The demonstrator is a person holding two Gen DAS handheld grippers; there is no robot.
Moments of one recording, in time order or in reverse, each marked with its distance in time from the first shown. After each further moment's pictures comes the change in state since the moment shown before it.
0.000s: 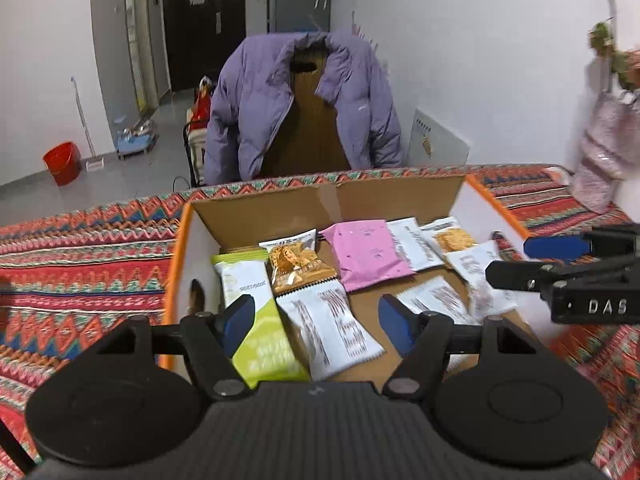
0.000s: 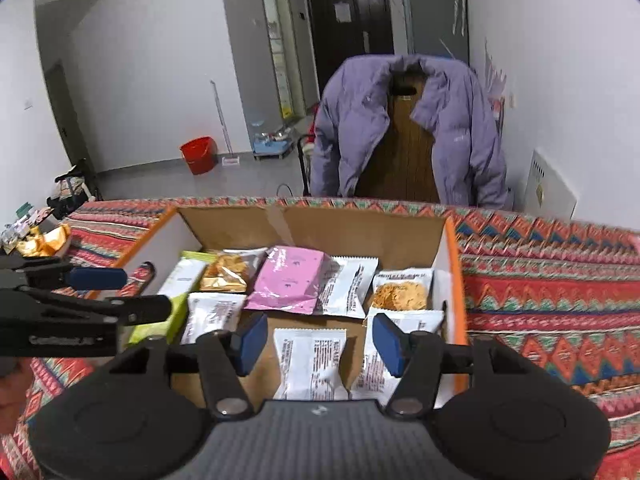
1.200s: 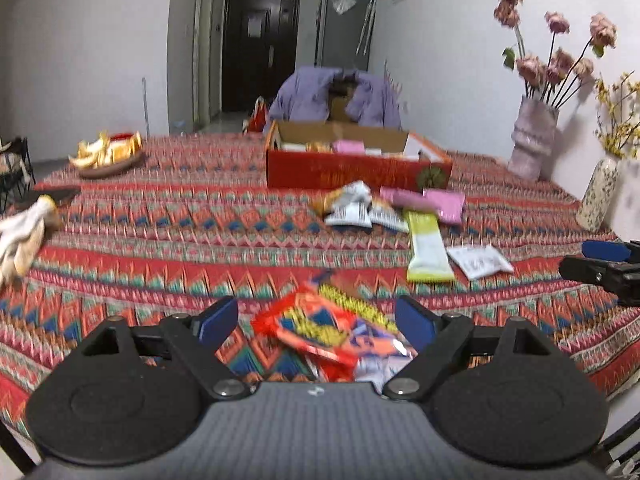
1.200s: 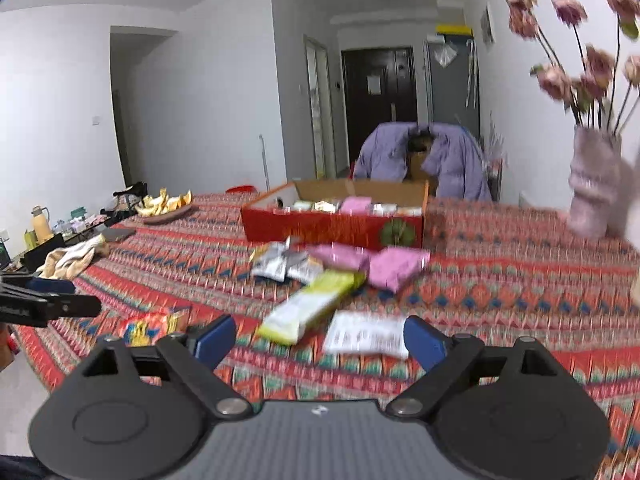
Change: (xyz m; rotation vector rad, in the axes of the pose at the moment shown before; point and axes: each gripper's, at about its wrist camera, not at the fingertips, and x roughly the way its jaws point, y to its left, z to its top) left arm -0.293 -0.059 -0.288 -0.143 -0.121 0.090; right arm -0.298 0.065 -0.271 -0.060 -0.186 0.056
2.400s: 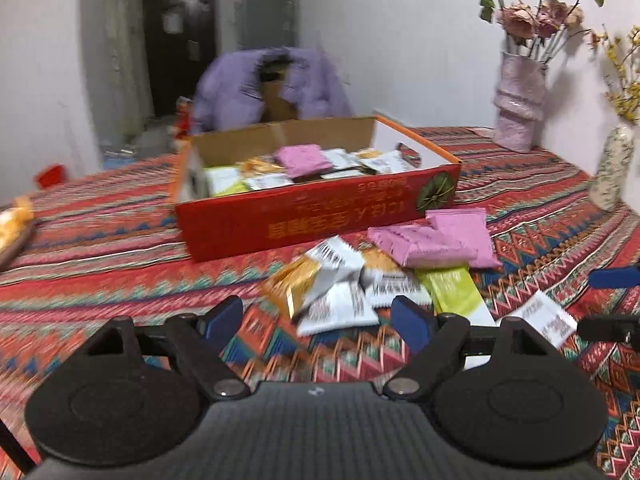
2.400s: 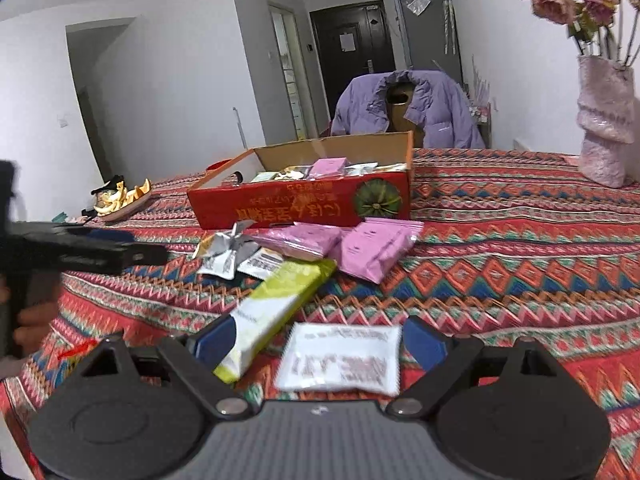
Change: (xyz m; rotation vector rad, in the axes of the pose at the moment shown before) left arm 0.200 -0.005 0.111 0.208 0.066 -0.187; right arm 0.122 -0.042 0.031 0.123 0.107 0.003
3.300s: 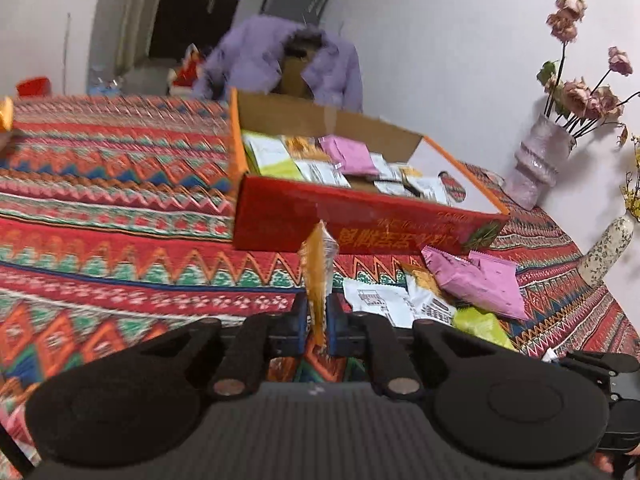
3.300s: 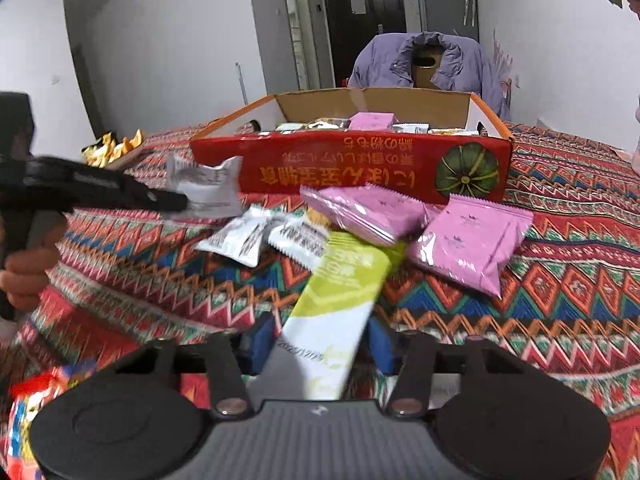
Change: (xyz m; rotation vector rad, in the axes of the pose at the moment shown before) left arm 0.022 0.103 -0.006 -0.268 0.007 -0.122; right arm 0.087 0.062 0.003 -0.063 0.130 -0.042
